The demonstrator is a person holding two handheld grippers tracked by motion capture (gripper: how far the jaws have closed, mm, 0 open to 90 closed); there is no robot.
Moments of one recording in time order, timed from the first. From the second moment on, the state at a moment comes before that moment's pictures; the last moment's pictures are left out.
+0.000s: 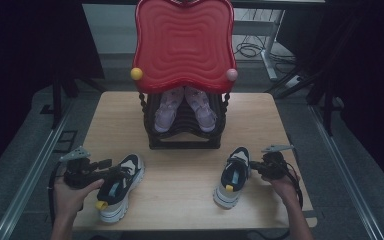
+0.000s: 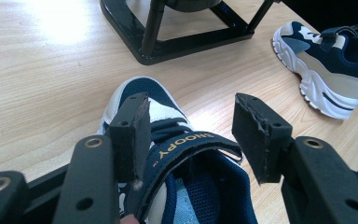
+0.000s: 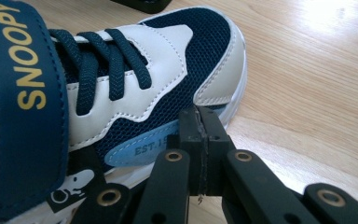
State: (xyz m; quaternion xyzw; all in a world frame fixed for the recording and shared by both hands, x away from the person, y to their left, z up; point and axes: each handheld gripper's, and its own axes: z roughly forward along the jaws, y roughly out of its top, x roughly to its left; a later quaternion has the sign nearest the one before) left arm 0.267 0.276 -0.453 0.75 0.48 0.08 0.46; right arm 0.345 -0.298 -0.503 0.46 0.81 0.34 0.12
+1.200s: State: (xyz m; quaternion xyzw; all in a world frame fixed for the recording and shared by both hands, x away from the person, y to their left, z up) left arm 0.268 0.280 -0.453 0.74 0.48 0.08 0.46; right arm 0.285 -0.208 -0.433 0.36 0.84 0.39 0.07
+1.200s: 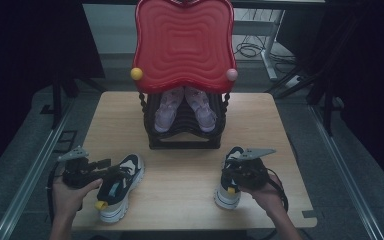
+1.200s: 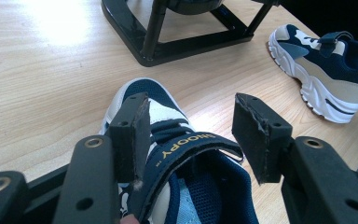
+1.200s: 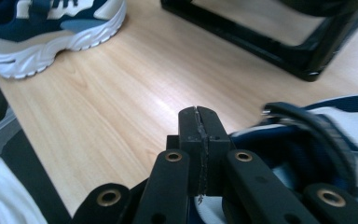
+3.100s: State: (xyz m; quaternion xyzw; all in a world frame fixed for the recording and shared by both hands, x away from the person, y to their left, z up) left arm 0.268 0.279 -0.454 0.74 0.48 0.08 0.46; right arm 0.242 -0.234 -0.446 0.36 0.87 0.33 0.08
